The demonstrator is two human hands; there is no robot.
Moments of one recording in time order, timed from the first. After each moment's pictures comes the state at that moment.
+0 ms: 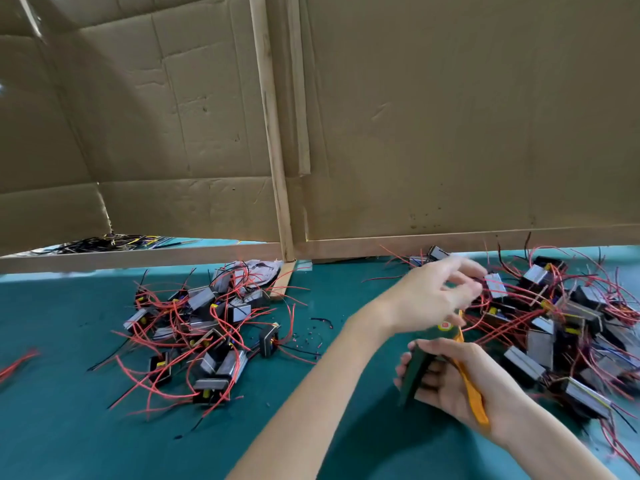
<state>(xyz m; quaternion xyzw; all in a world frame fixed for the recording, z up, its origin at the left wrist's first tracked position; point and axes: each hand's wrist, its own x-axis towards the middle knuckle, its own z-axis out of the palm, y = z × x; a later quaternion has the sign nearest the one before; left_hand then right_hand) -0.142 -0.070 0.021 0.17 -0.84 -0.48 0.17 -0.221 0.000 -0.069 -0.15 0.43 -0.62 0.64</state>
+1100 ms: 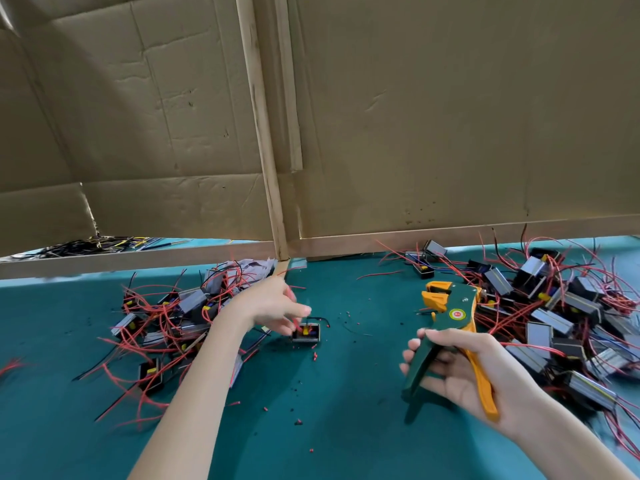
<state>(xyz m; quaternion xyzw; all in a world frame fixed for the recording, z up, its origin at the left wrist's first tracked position) -0.014 -0.185 -0.010 0.51 -0.76 -0.41 0.07 -0.224 0.008 -0.058 -0.16 0.40 -0.66 0.62</state>
